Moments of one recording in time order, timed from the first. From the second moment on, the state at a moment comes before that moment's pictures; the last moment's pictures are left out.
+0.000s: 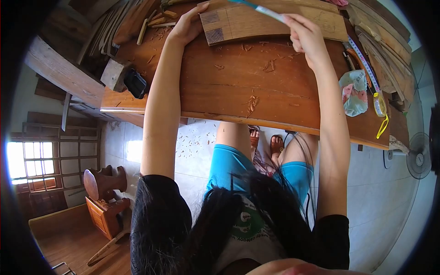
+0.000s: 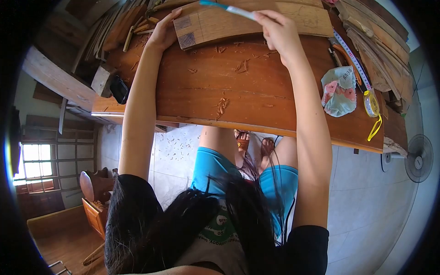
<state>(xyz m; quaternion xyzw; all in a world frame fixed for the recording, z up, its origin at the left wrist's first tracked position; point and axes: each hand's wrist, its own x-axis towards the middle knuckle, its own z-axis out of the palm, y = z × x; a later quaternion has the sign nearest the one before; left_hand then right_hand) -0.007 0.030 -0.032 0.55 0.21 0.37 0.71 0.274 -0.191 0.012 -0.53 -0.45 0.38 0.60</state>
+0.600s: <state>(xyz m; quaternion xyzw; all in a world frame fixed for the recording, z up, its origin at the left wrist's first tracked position) -0.008 0.028 -0.030 0.54 0.20 0.38 0.72 0.288 -0.194 0.015 -0.54 -0.41 0.40 0.62</state>
